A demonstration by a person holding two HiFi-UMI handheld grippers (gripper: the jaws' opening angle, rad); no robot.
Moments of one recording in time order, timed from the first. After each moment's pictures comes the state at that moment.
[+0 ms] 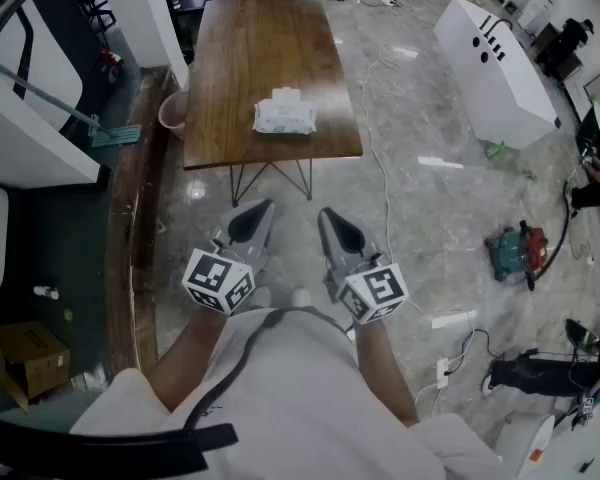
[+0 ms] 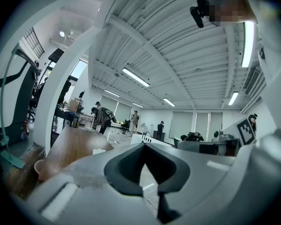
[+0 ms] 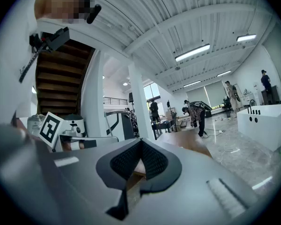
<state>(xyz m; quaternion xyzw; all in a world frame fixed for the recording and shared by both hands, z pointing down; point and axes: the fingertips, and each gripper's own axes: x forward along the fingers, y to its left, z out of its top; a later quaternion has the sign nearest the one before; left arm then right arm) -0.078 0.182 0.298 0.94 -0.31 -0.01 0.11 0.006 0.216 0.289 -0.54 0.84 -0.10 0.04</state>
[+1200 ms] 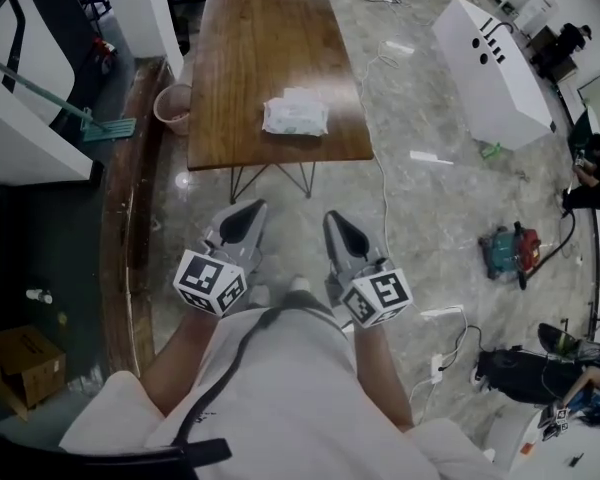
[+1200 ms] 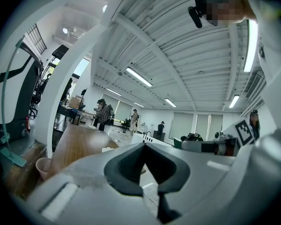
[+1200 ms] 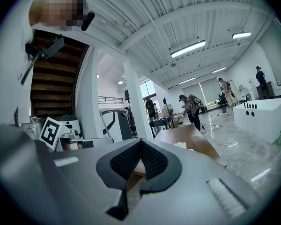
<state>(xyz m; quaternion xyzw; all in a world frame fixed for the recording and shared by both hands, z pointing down) -0.136 0.143 0.315 0.94 -0.31 -0.01 0.12 -0.029 0.184 0.304 -0.55 0.82 -0.12 0.05</state>
